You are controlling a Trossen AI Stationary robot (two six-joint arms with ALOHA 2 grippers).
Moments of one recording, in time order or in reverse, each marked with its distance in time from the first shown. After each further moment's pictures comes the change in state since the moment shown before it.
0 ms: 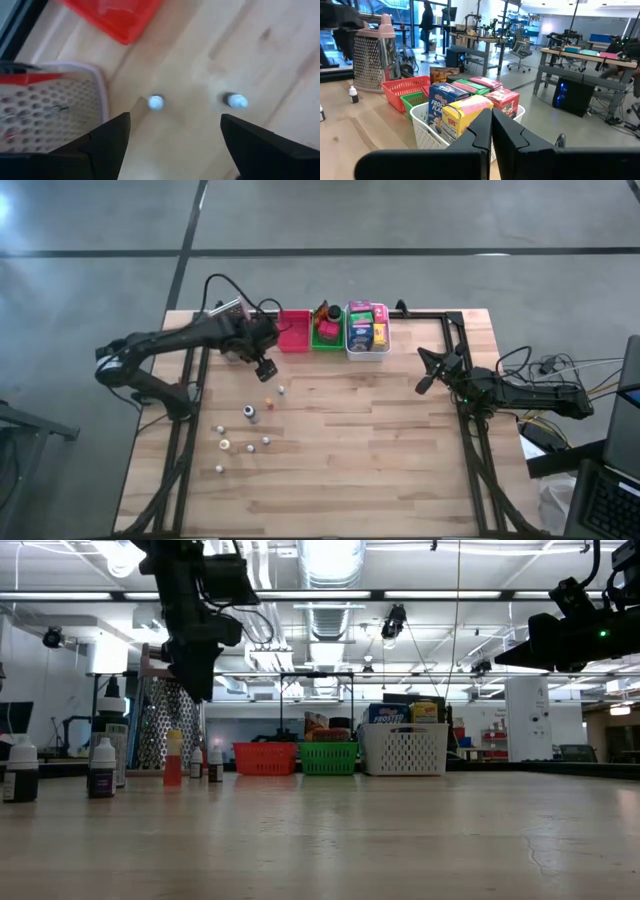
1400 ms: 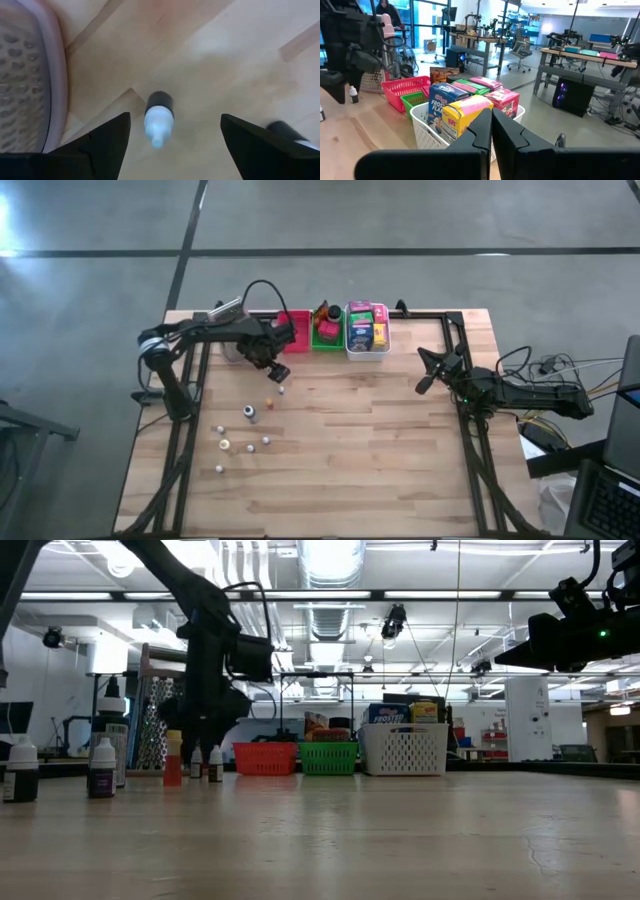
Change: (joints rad) left arm 0.090 0.355 -0.007 0.075 0.095 -0.202; right arm 0.000 0.000 0.000 0.000 0.000 0.000
